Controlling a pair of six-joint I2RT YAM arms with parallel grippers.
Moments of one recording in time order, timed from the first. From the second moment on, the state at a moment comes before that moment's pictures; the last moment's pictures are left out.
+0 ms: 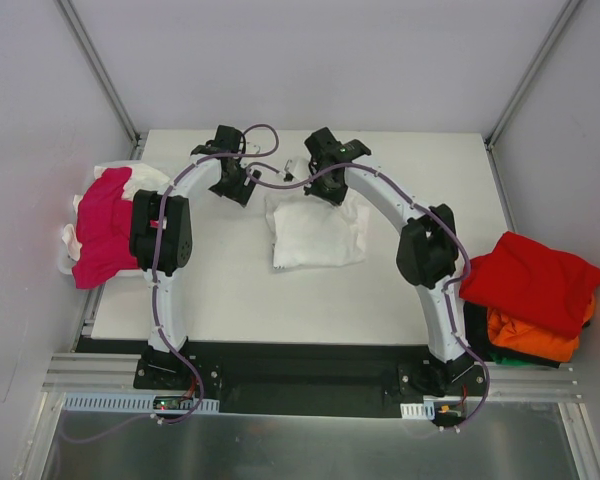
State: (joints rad) left arm -0.21 2.13 1.72 -0.71 0.02 0.23; right arm 0.61 2.22 2.10 -1.06 0.07 -0.70
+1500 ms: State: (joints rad) left arm -0.20 2.10 1.67 -0.70 -0.01 0.25; right arm 0.57 2.35 2.11 -0.77 0.27 -0.74
